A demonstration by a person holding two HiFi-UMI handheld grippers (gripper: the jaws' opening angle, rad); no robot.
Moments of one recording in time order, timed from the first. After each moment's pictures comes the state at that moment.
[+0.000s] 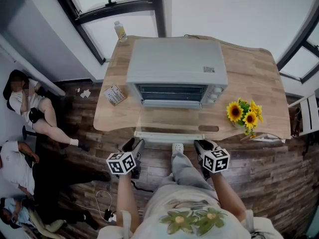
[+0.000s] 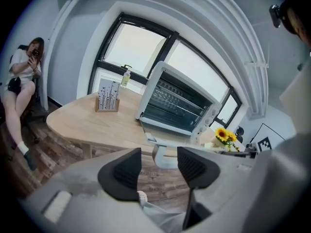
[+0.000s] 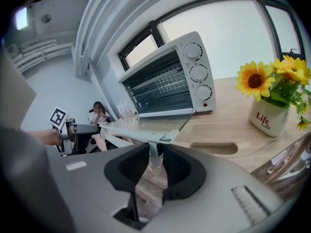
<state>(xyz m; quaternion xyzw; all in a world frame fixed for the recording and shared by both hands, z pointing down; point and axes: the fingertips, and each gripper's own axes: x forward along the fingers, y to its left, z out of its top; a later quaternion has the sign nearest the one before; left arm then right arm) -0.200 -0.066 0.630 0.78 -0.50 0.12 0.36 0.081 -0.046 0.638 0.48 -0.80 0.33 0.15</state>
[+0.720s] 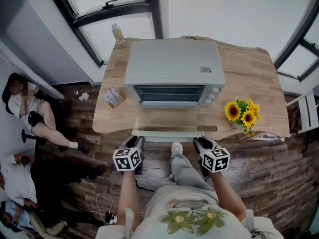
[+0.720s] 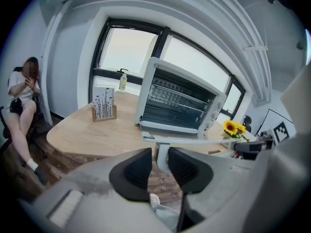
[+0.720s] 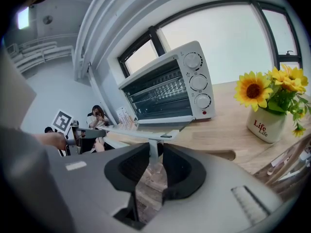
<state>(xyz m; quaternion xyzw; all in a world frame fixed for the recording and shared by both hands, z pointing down) -0.187 -0.090 0.630 0.78 -0.52 0.17 0.31 0.081 -0.053 0.618 0.49 -0.80 0.32 0.13</state>
